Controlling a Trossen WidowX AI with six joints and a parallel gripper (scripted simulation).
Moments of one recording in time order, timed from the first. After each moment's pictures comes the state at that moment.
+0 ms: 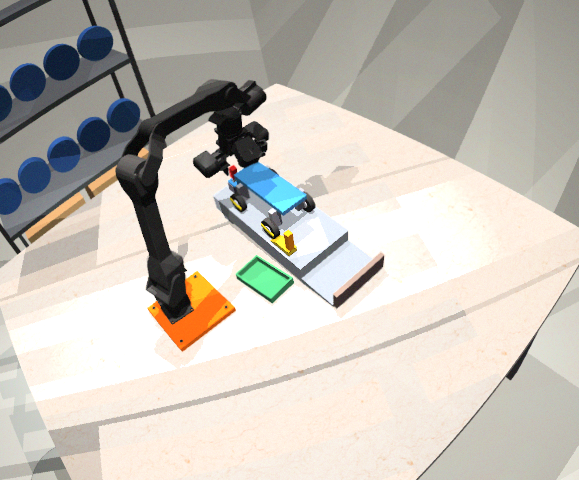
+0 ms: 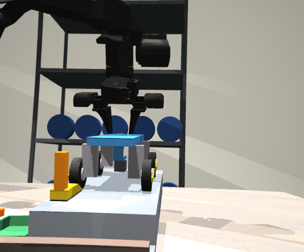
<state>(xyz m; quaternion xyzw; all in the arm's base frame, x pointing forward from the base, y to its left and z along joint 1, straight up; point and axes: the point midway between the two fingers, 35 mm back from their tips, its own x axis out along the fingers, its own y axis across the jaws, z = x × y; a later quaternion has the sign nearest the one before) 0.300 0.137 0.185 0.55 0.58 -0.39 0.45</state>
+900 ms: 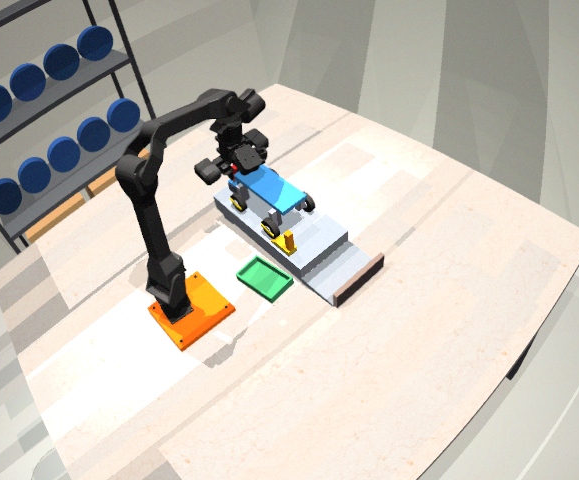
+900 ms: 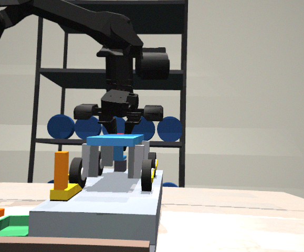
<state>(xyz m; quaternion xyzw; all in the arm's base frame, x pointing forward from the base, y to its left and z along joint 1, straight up) 0.299 0.145 0.160 0.55 0.58 -0.39 0.45</state>
